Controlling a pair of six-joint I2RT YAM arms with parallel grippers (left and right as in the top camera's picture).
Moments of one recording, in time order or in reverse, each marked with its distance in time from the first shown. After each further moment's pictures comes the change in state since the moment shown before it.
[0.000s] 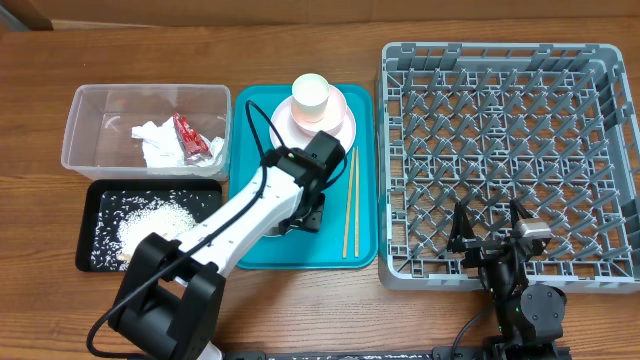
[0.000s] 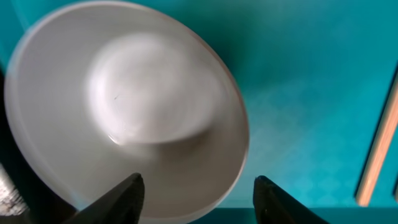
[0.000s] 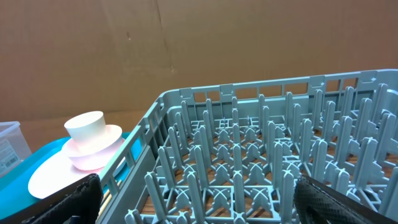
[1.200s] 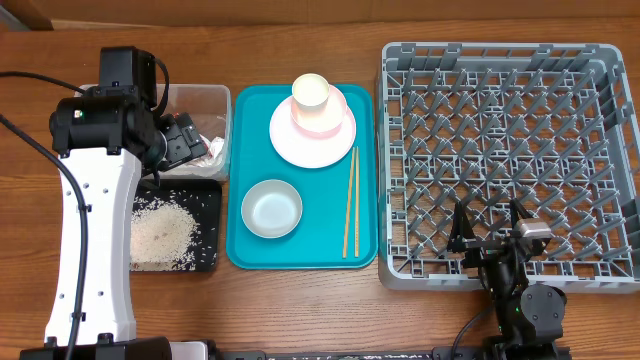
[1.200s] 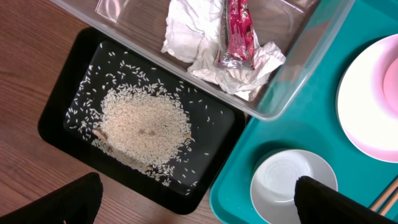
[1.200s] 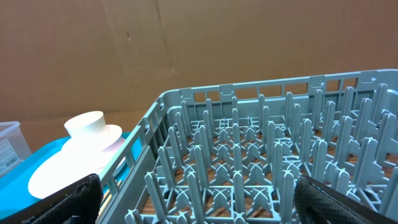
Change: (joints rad) left arm 0.613 -0.214 0.417 -0.327 -0.023 -0.007; right arm 0.000 0.000 0.000 0.000 0.000 0.000
